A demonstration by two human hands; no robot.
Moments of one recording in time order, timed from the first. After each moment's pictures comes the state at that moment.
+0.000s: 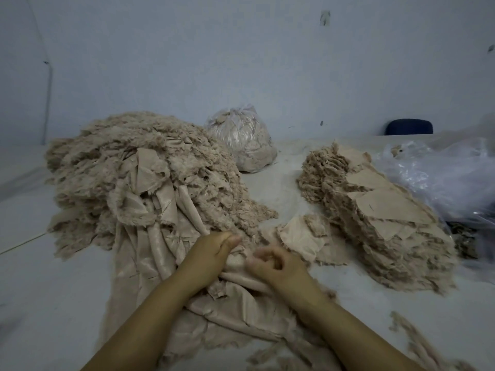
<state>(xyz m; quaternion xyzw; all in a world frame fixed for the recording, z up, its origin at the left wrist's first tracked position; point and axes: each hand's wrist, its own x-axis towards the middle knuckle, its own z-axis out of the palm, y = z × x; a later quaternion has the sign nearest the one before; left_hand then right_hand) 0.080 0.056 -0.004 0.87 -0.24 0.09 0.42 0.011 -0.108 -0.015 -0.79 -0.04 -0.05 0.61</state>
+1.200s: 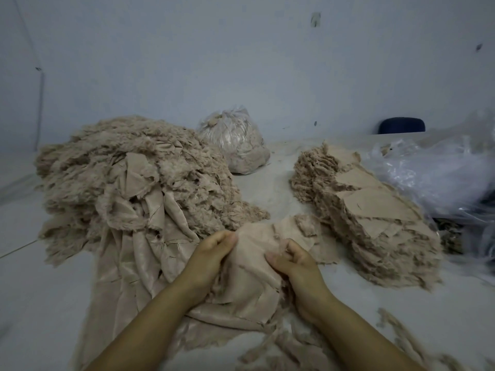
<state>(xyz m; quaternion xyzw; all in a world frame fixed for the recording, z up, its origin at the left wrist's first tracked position) 0.055 0.036 0.004 0.67 -0.17 -0.09 0.72 0.006 -0.134 -0.014 -0.61 0.01 -0.04 0.79</state>
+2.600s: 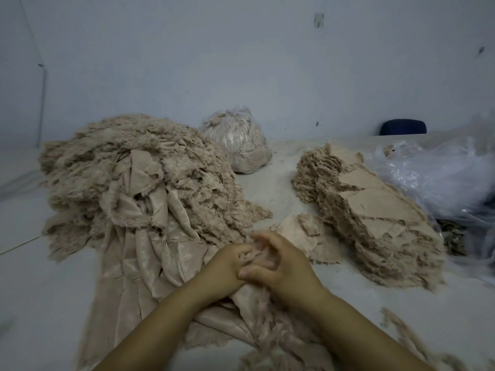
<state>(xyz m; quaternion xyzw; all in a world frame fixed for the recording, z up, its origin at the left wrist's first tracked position) 0.044 0.023 0.007 0.79 -0.31 -0.08 0.53 0.007 -0.121 0.003 -0.85 -0.11 -0.12 0.49</state>
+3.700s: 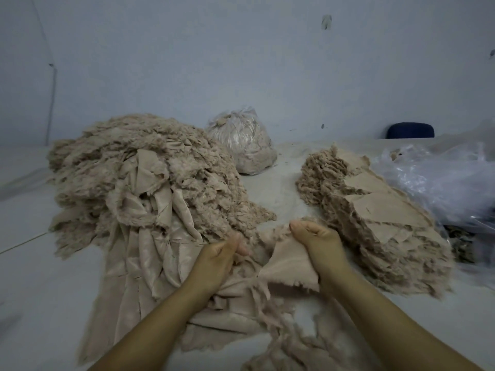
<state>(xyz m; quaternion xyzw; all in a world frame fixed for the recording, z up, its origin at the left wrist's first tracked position) 0.055 0.034 -0.009 0.73 -0.12 0.00 0.67 0.031 -0.156 0.016 -0.68 0.05 -0.17 0.71</state>
